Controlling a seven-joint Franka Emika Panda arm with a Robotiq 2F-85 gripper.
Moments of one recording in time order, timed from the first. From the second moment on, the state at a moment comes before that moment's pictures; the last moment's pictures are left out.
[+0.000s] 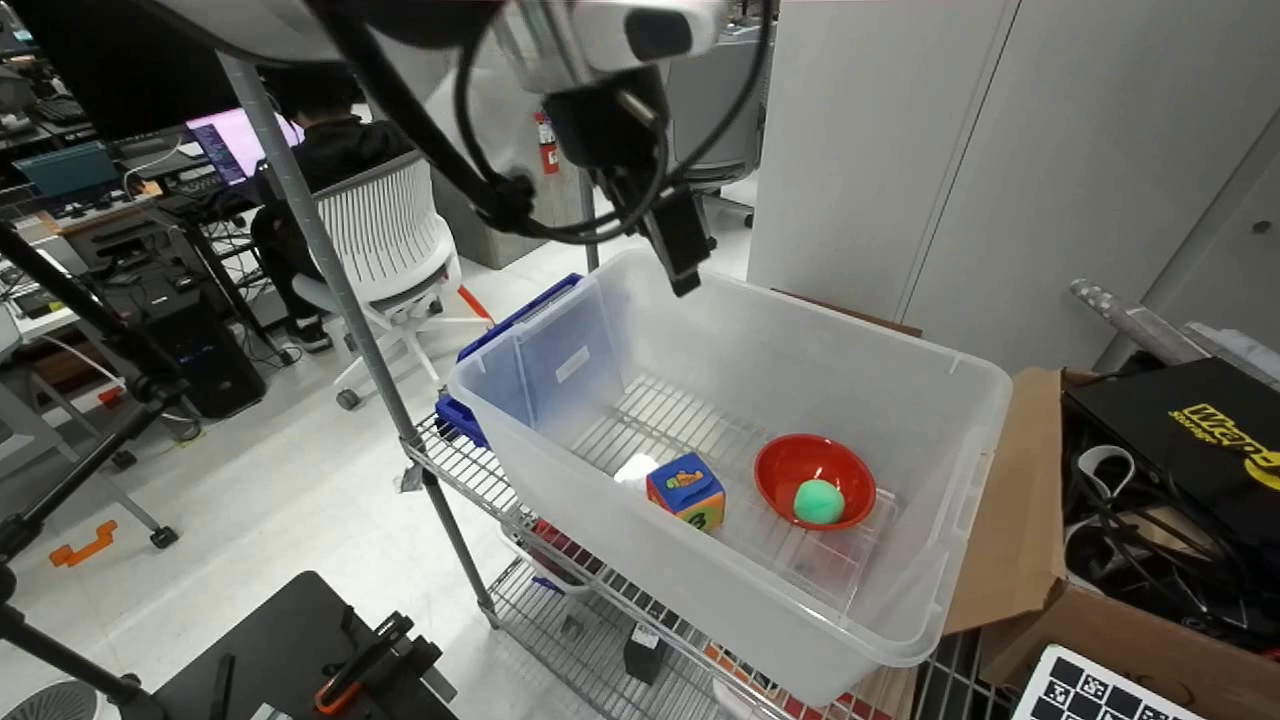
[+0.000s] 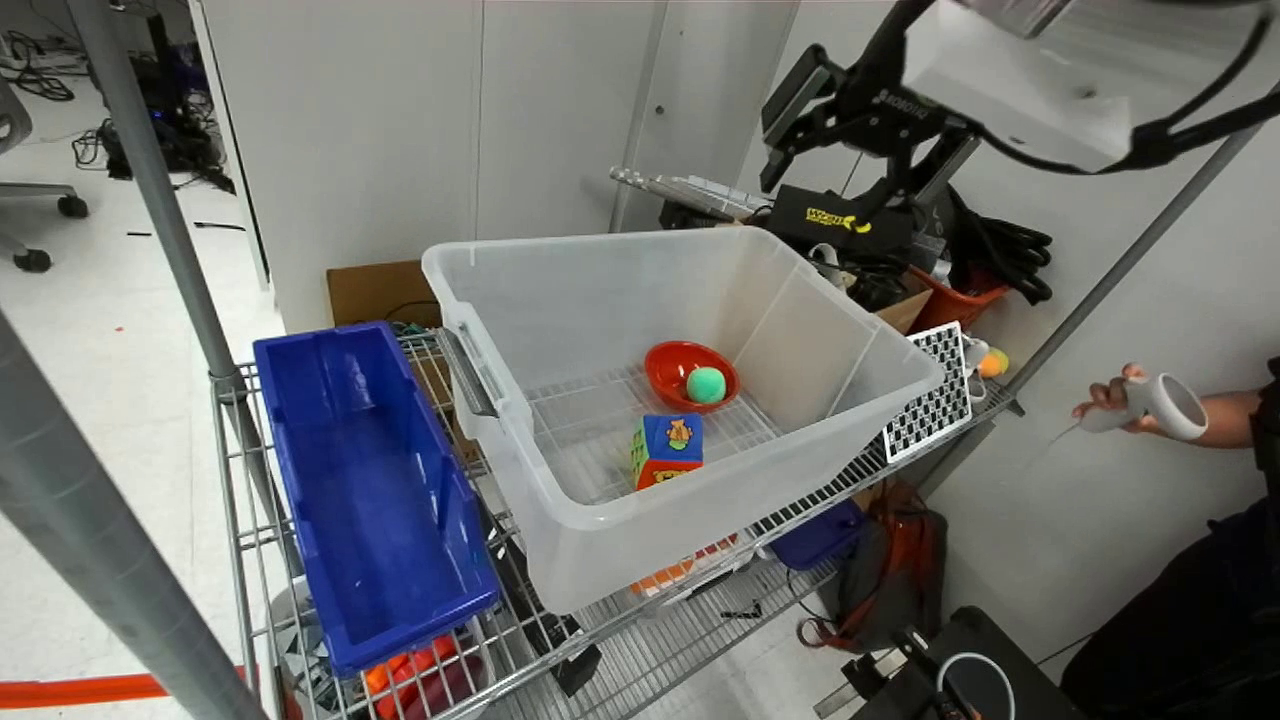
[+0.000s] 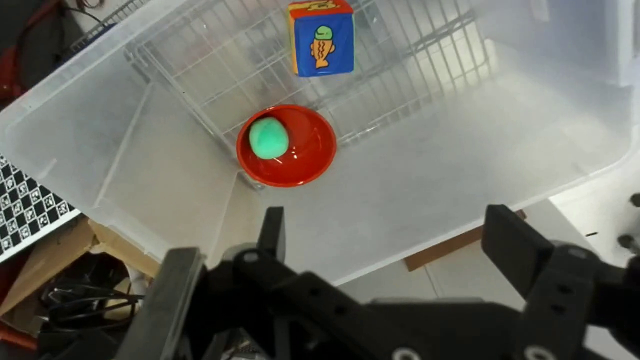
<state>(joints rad) -0.09 0.01 0.10 -1.96 -0.12 2.31 0.57</state>
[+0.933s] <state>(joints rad) 0.07 0.77 -0.07 -1.50 -0.11 2.35 0.72</state>
